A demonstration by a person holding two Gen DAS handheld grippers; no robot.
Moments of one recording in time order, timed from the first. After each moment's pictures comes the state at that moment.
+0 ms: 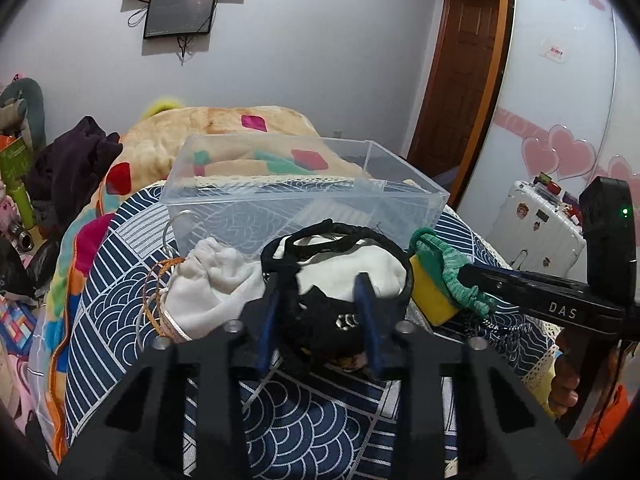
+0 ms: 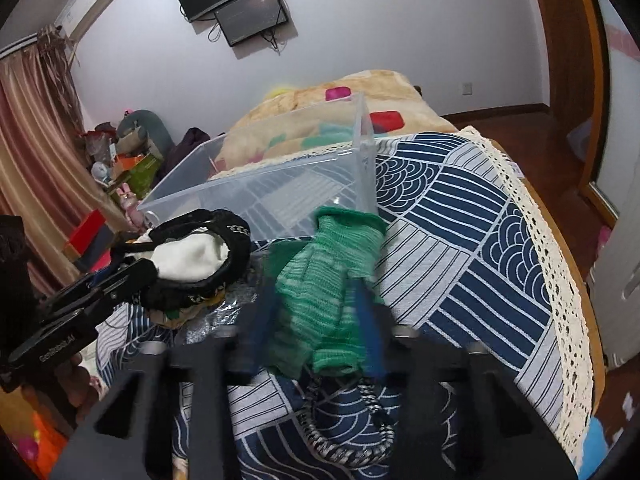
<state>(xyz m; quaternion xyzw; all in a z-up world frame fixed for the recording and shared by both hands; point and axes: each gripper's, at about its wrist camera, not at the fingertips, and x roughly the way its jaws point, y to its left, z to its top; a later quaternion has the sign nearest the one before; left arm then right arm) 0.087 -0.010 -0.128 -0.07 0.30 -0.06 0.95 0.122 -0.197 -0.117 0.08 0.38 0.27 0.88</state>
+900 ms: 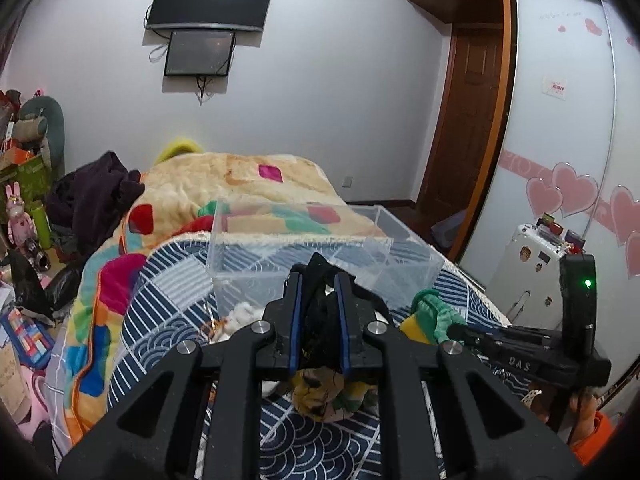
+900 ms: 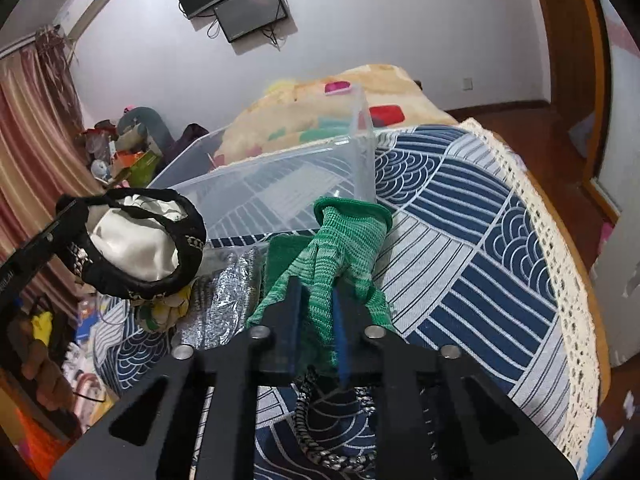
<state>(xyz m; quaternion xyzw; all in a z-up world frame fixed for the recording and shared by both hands) 0.064 0.004 -0.074 -0.07 0.22 -0.03 0.97 0.127 -0.193 -0.122 0.07 0.38 0.26 0.88</state>
